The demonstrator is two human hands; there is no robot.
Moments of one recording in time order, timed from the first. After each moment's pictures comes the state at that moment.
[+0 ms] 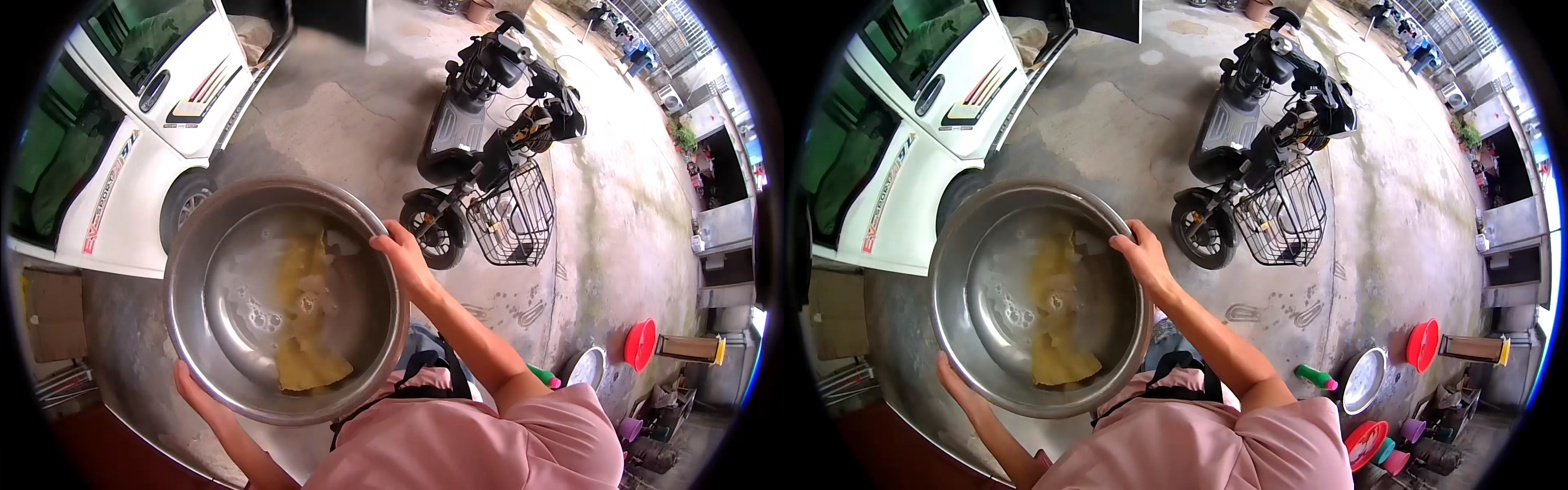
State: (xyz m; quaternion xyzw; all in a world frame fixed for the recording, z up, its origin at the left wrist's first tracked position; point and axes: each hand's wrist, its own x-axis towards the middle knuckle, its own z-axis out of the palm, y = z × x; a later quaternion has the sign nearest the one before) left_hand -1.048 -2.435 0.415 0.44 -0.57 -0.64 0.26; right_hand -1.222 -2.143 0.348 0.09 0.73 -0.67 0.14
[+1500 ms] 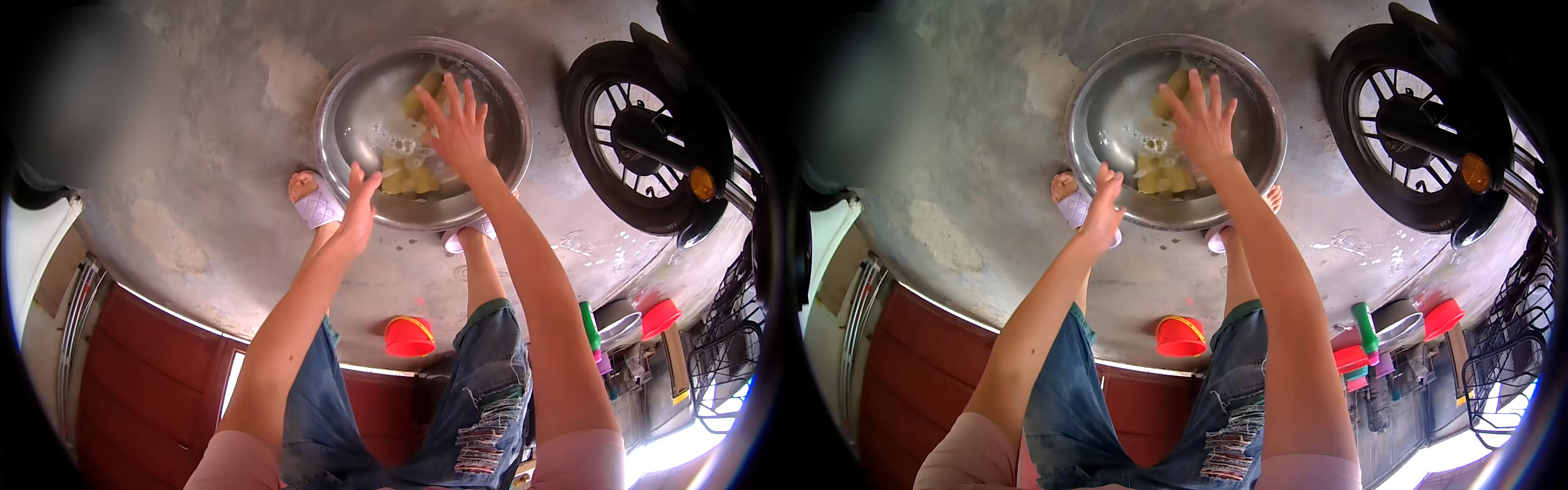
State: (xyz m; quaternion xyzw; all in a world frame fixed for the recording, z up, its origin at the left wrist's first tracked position) left_hand -1.182 -2.382 -0.343 0.49 -0.49 -0.64 -0.33; right_hand -1.288 -2.210 -0.396 -0.17 0.96 -0.13 0.19
